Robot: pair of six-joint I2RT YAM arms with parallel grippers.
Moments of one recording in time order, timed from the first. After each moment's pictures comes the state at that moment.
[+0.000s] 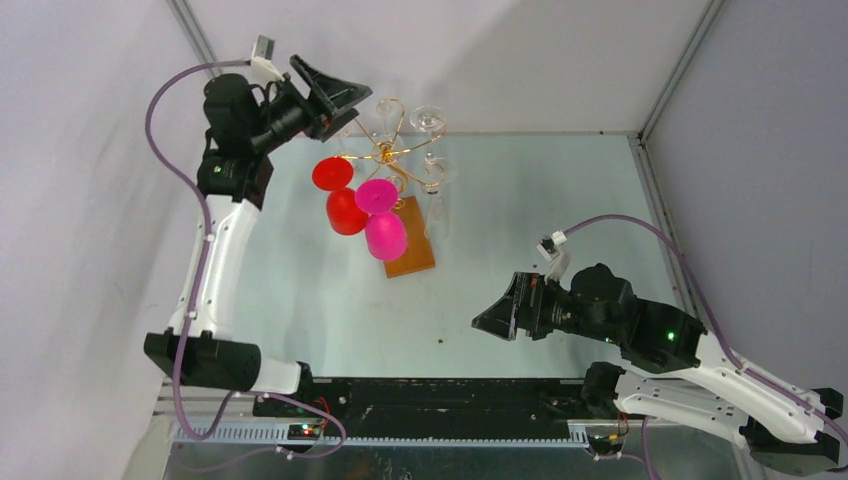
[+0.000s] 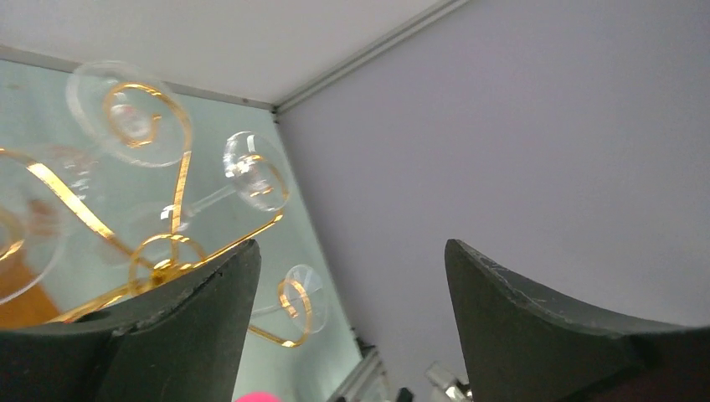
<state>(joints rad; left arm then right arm) -0.10 1.42 1.68 -0.27 0.65 -1.01 1.08 0.66 0.88 -0.67 -0.03 0.98</state>
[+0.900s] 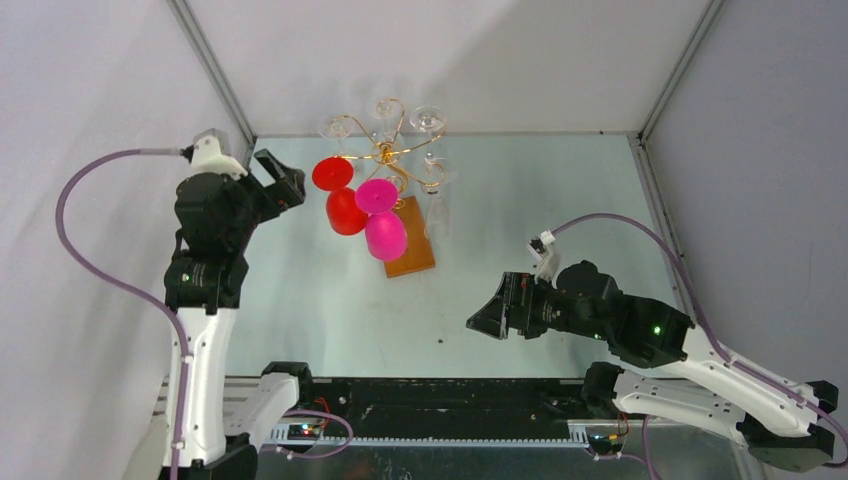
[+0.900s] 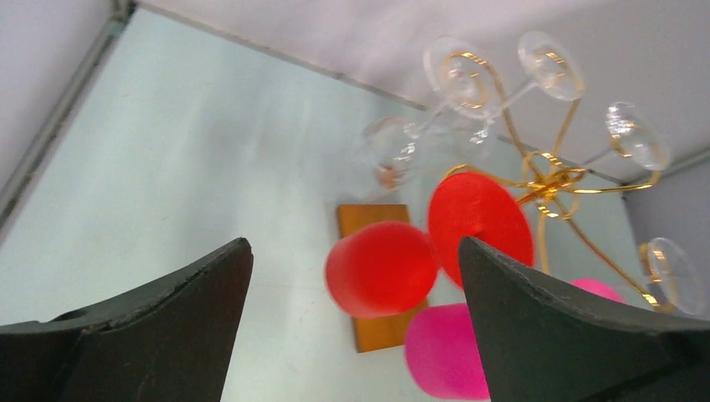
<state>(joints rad) -0.02 0.90 1.28 -0.60 0.01 -0.41 1.08 0.70 0.88 -0.67 -0.03 0.98</state>
